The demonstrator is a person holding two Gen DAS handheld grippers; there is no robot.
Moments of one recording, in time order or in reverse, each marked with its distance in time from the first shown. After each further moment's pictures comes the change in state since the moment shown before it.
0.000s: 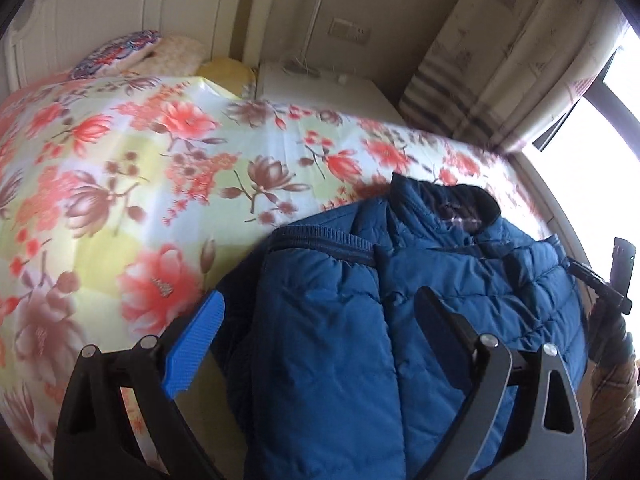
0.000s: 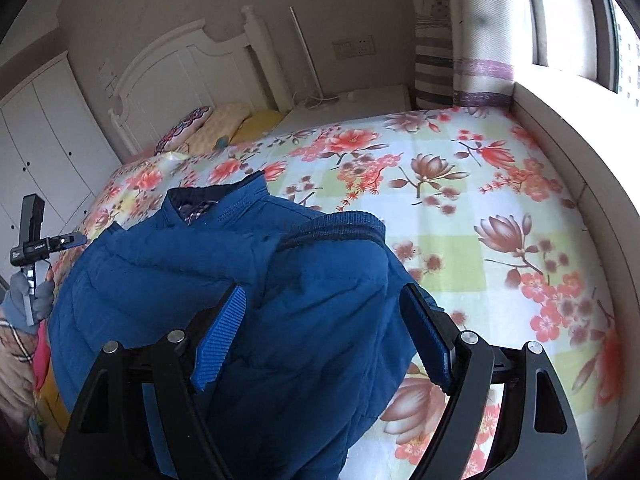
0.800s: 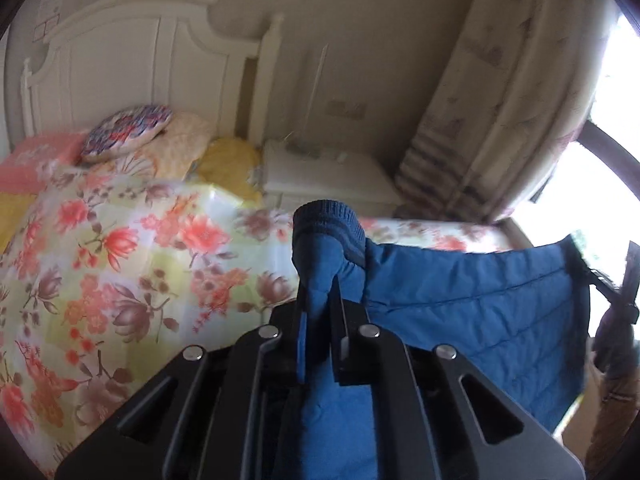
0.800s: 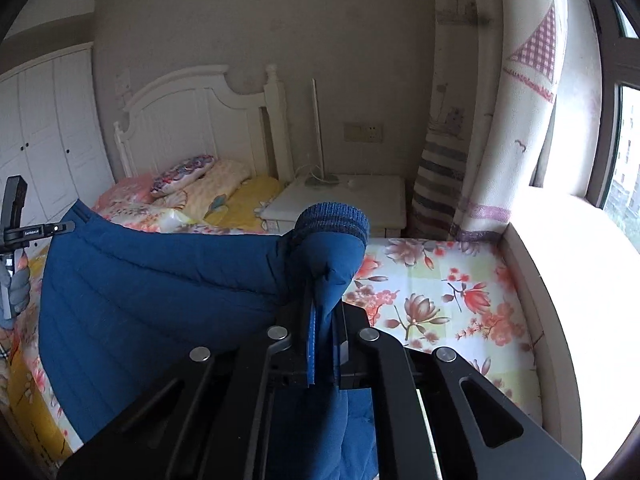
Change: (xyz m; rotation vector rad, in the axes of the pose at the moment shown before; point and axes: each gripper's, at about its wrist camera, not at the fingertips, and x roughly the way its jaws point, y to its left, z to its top) left arm -0.056 -0.012 0.070 -0.006 -0.205 0.065; right arm -0.034 0.051 0.096 -0.125 -0.183 -0.157
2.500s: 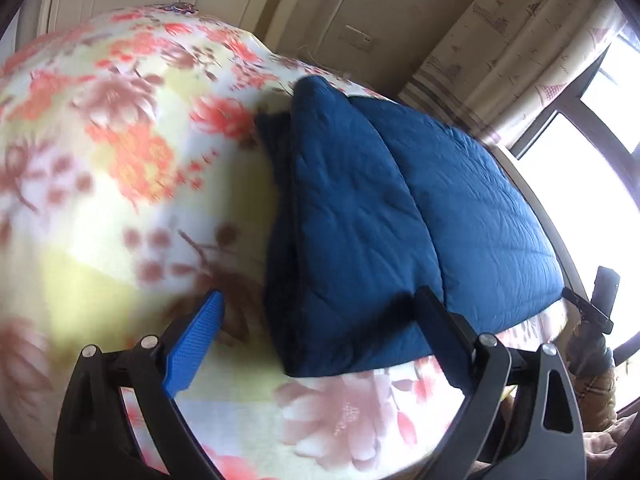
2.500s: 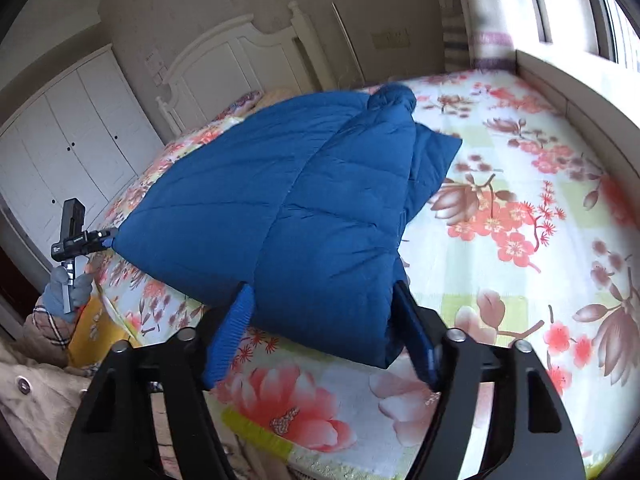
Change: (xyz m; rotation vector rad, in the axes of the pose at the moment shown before) left arm -0.052 0.040 -0.232 -0.136 0.114 -0.159; right arm -0.096 -0.007 -0.223 0.148 0.105 0.307
